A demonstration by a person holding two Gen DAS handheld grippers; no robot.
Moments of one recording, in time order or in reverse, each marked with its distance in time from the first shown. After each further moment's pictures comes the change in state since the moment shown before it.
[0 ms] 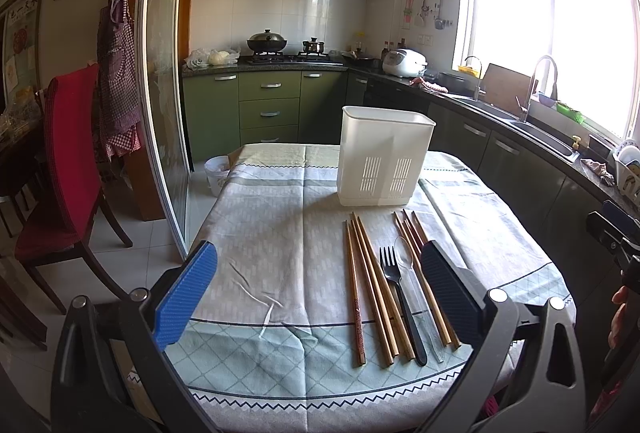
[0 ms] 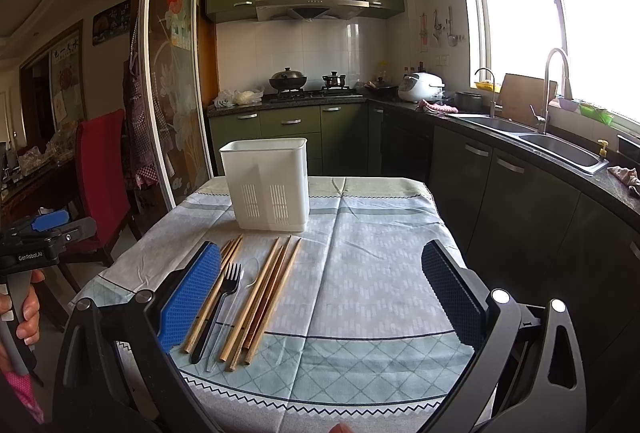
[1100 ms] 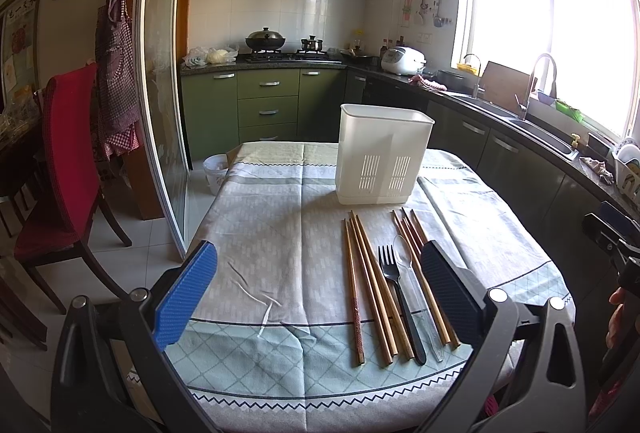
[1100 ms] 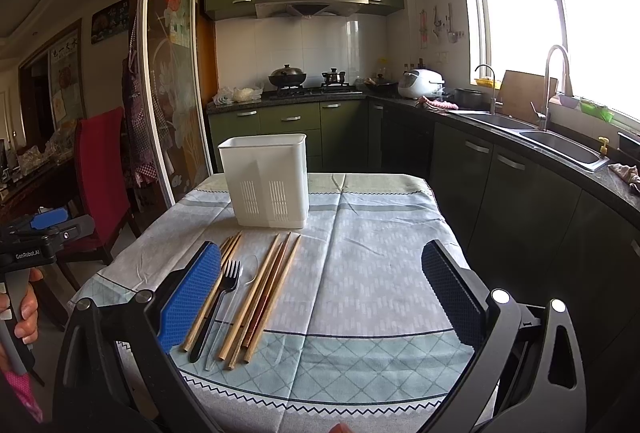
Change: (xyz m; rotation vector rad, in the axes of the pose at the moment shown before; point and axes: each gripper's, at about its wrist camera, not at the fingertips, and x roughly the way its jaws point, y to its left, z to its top) left arm 0.001 -0.003 -0.003 0.000 0.008 -0.006; right arm 0.004 0.001 -0.004 0.001 0.010 0.000
